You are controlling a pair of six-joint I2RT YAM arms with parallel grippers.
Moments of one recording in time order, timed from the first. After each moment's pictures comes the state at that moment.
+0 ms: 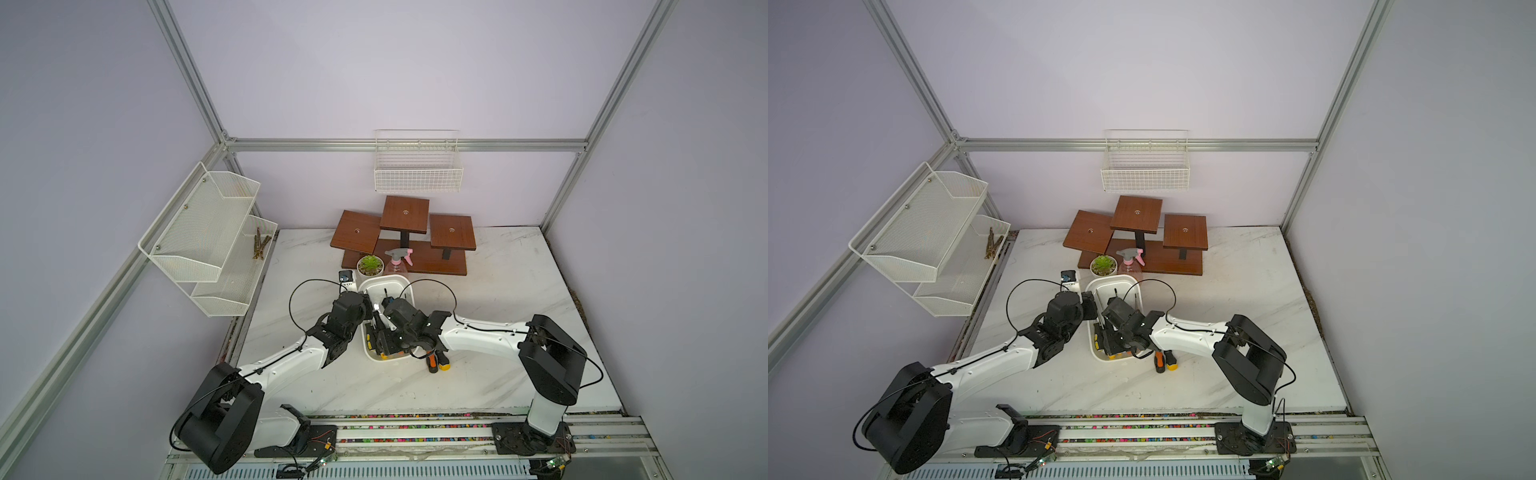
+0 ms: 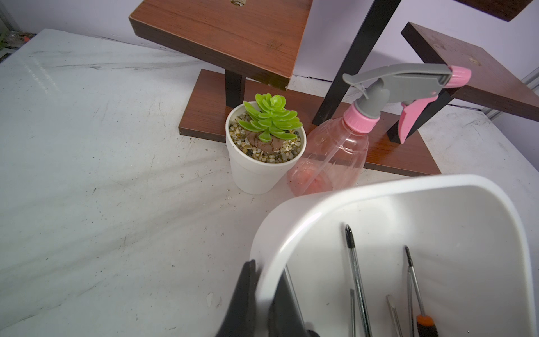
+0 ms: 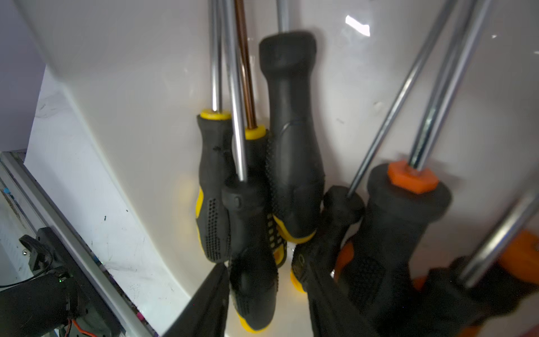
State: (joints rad) left arm -0.55 1.30 0.62 0.20 -0.38 -0.43; right arm 0.97 1.81 1.18 -0.32 -0.09 0.60
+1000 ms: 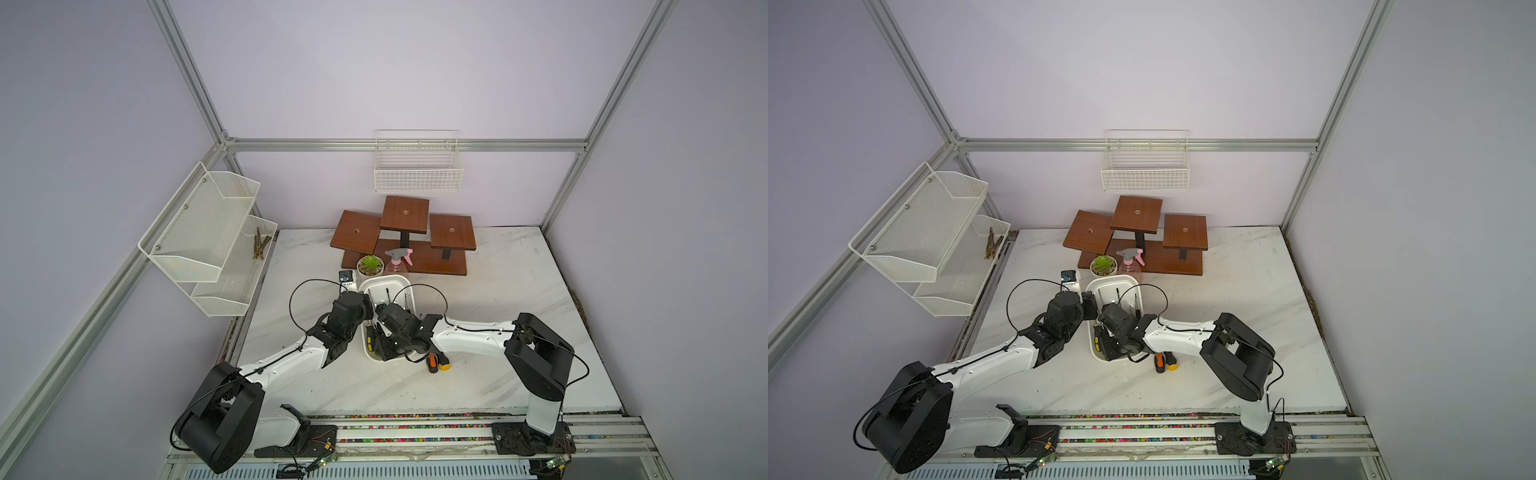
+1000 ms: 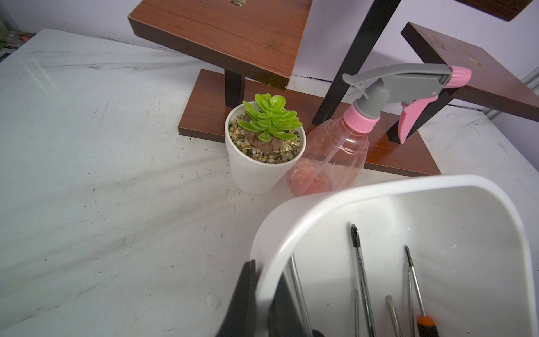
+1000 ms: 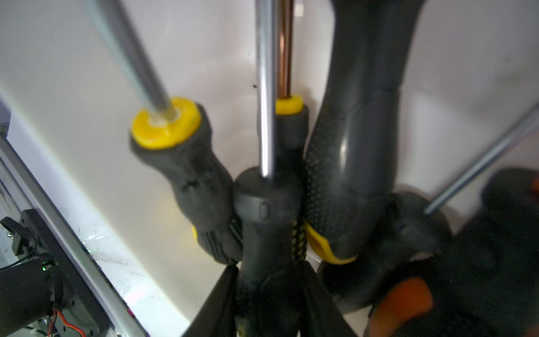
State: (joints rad) left arm -0.55 1.30 0.62 0.21 -0.38 -0.43; right arm 0.98 1.87 1.19 -0.31 -0.11 0.57
